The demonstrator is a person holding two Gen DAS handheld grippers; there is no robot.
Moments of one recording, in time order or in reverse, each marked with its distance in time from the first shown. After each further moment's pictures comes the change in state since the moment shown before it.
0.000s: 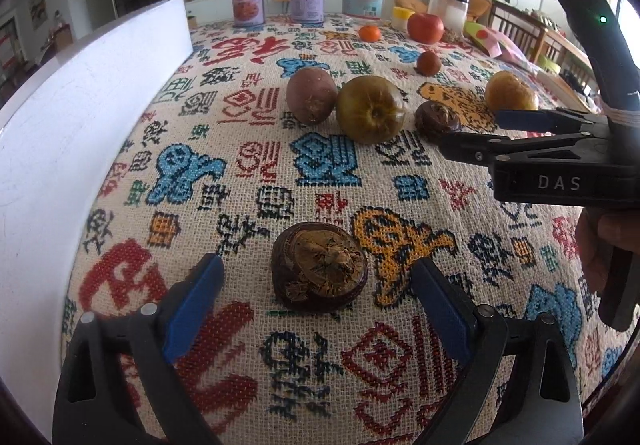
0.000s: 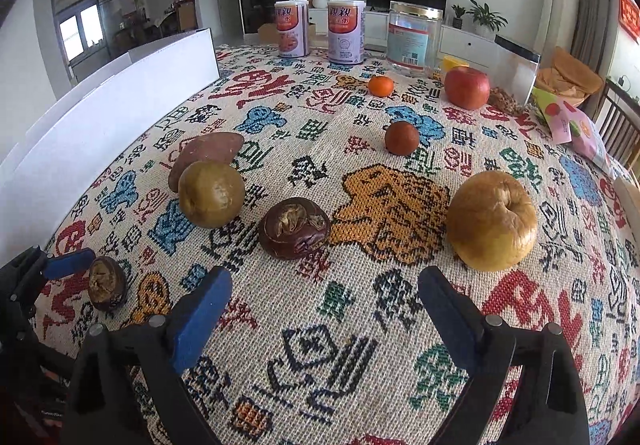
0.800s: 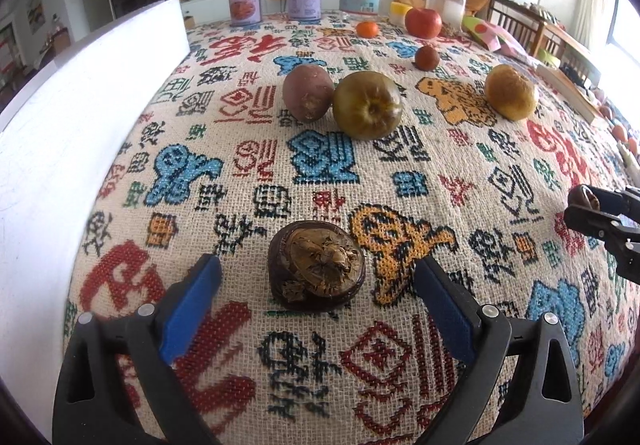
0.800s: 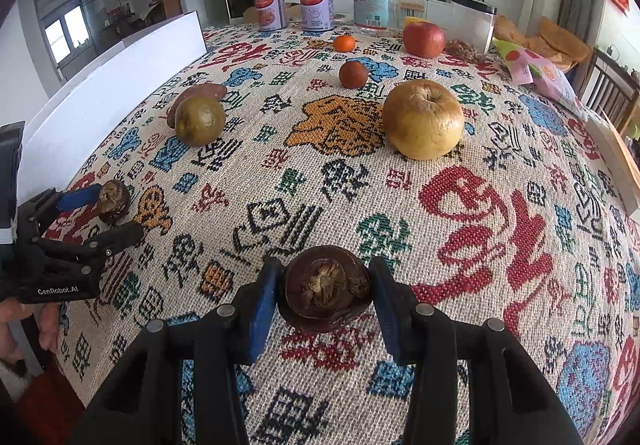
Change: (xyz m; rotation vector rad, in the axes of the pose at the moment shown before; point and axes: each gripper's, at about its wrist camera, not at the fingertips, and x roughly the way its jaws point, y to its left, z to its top) left arm 0.002 -0.005 0.001 0.020 0.013 0.011; right arm -0.063 -0.038 -0.075 0.090 0.055 -0.013
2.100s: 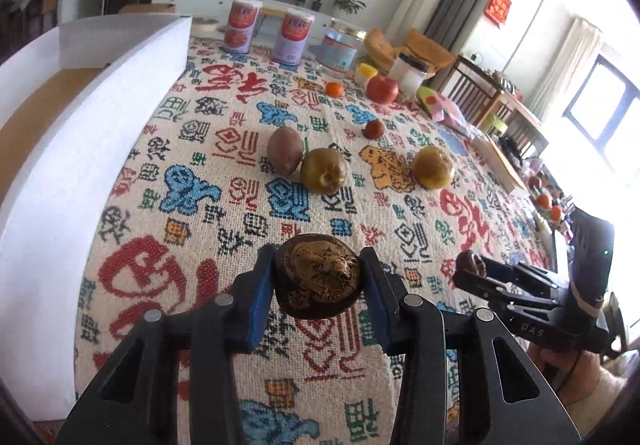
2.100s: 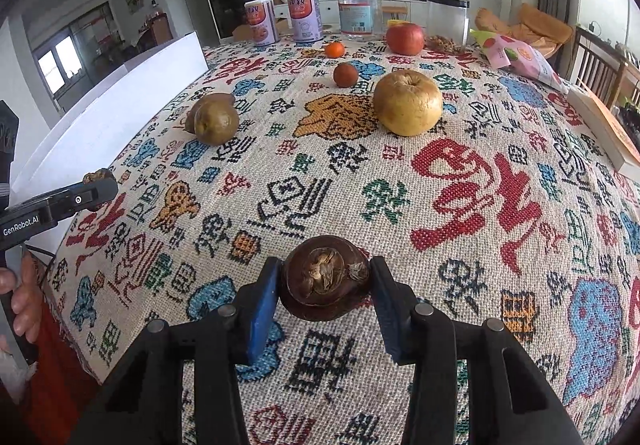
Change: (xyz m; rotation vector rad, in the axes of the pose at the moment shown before) left arm -0.096 0.050 0.014 -0.211 -0.091 -0.312; right arm -0.029 0.016 -0.014 0.078 -0.043 0.069
